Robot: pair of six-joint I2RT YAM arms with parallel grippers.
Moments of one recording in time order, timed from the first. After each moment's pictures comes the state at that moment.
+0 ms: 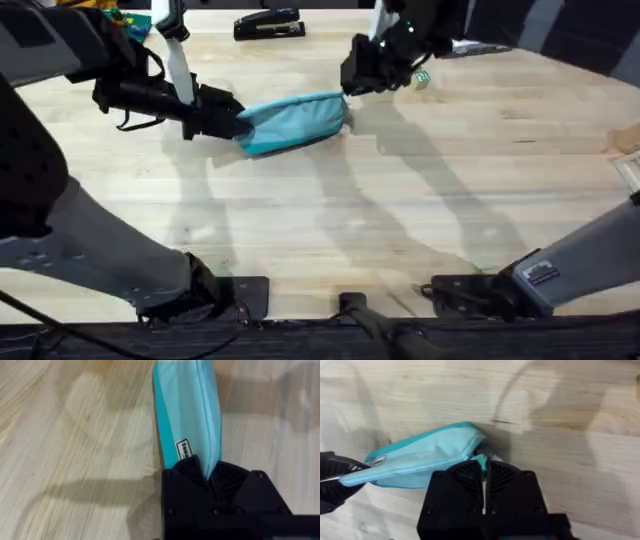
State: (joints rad) left arm 0.32 1.82 1.17 -1.09 0.92 1.57; right arm 0.45 1.82 1.43 -0.72 -0.12 0.50
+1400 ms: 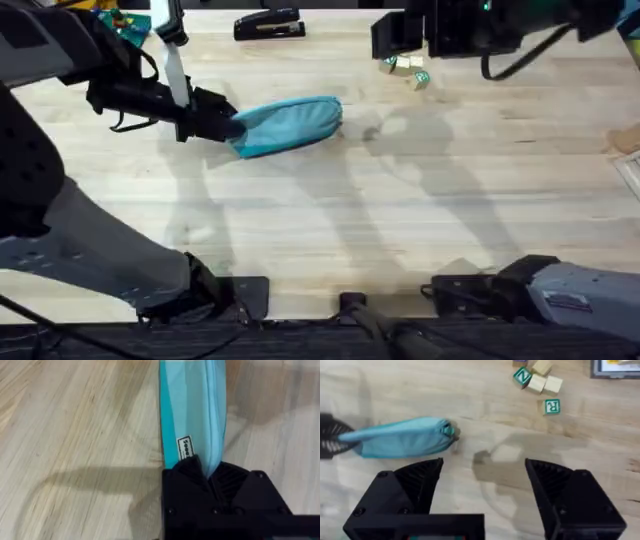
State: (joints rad) left arm 0.34 1.82 1.17 -1.07 0.86 1.57; right arm 0.44 1.39 1.41 -0.93 0.08 0.29
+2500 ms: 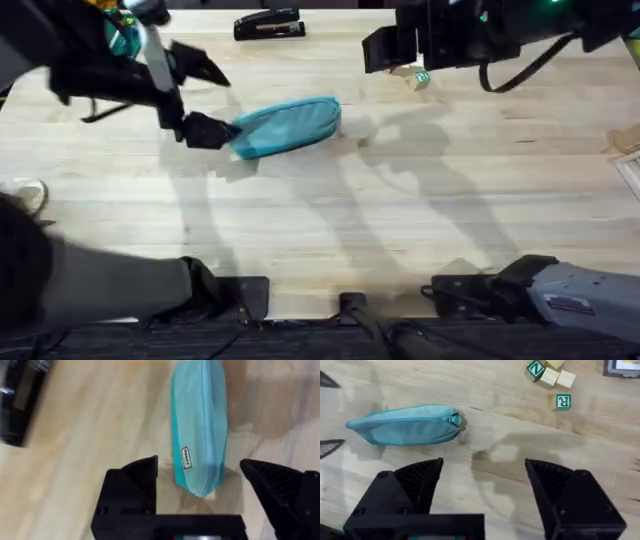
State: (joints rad) left arm 0.34 1.60 1.17 -1.06 0.85 1.54; right arm 0.50 1.36 1.41 -0.97 0.08 0.28
